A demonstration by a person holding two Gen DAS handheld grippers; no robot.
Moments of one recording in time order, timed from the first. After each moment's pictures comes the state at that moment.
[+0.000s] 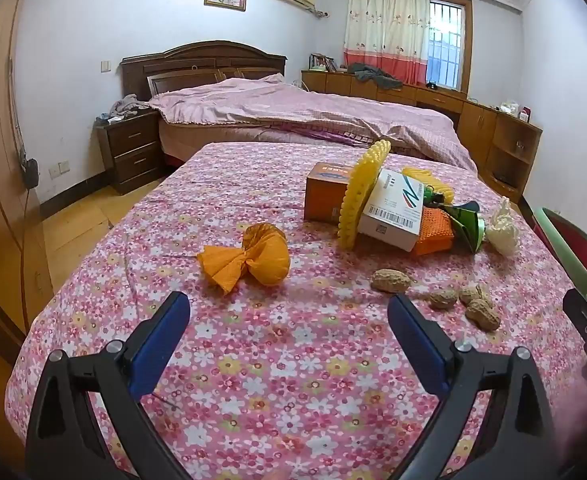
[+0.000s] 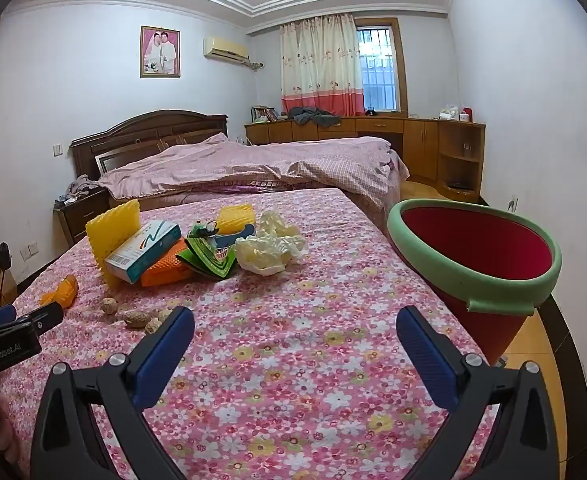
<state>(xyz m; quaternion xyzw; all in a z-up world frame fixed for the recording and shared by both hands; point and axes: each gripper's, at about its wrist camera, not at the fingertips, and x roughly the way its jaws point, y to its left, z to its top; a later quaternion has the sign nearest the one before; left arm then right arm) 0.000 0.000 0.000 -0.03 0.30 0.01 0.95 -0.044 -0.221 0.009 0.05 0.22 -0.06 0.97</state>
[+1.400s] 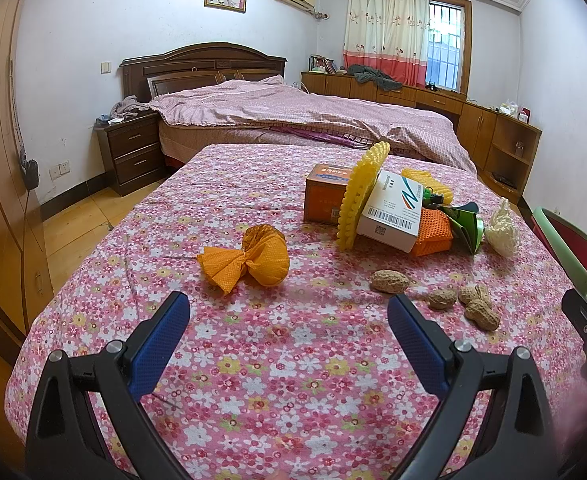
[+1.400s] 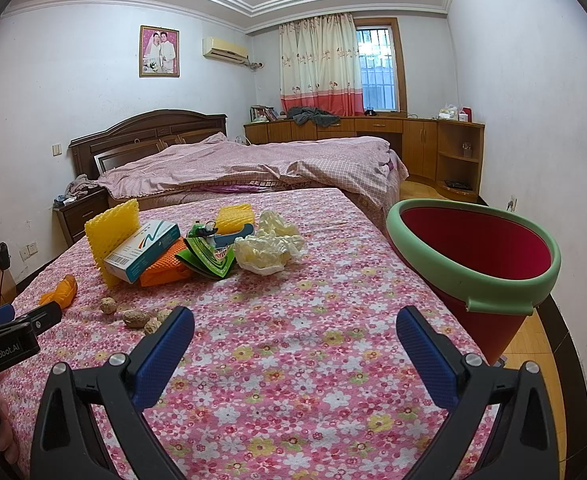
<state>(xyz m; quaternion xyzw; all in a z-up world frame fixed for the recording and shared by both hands) -0.001 -0.001 0.000 -0.03 0.29 0.01 0.96 -0.044 -0.220 0.009 0.05 0.22 -0.06 0.97</state>
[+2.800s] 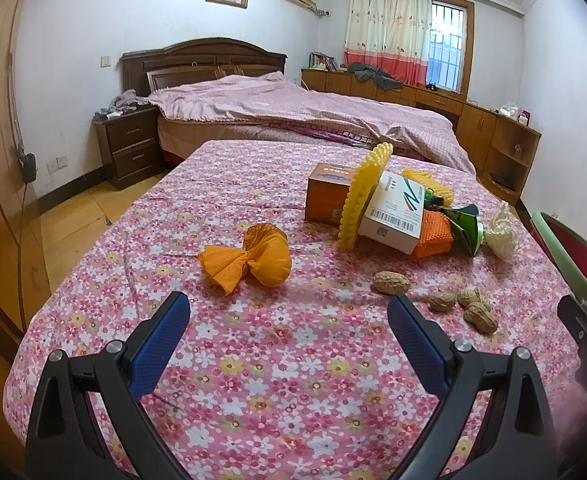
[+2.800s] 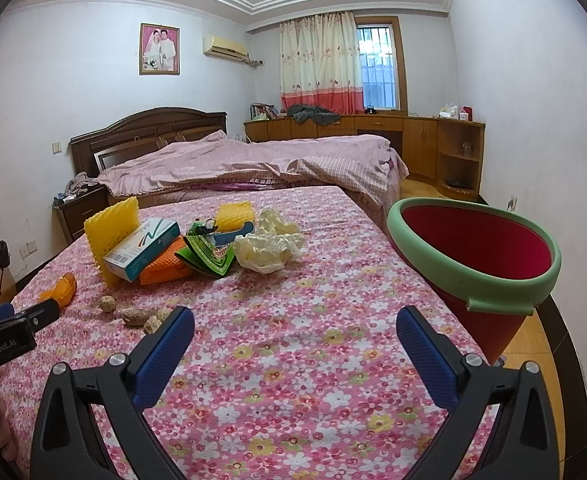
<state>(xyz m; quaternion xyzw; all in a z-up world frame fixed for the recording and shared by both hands) 0.007 -0.001 0.001 -0.04 0.30 0.00 0.95 -0.043 -0.221 0.010 0.05 0.22 -0.06 0.97</state>
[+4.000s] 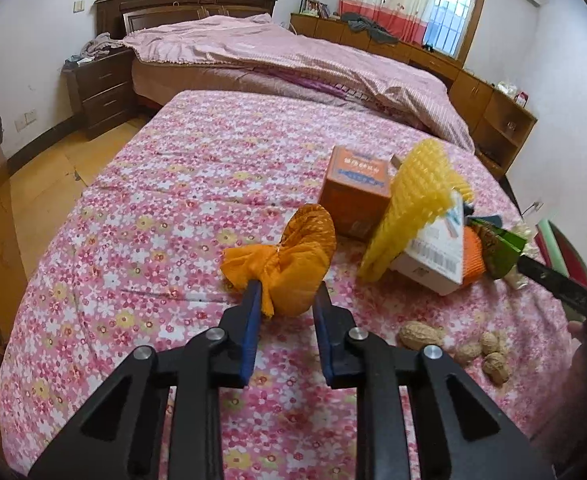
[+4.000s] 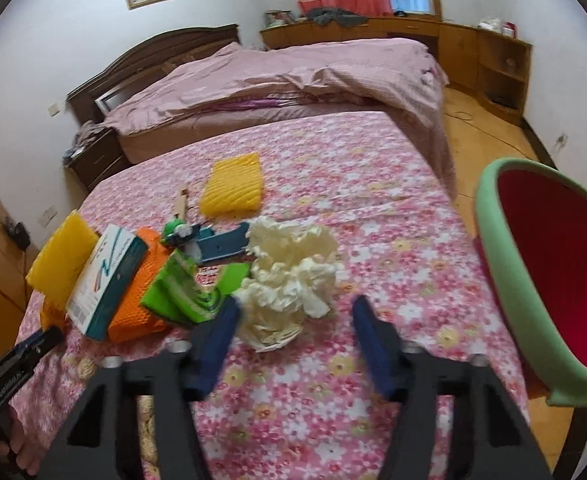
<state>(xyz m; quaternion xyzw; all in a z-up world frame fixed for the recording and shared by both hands) 0.100 0.030 0.000 -0.08 0.41 -0.05 0.91 0.107 -0.245 0.012 0.10 0.41 0.02 0.91</state>
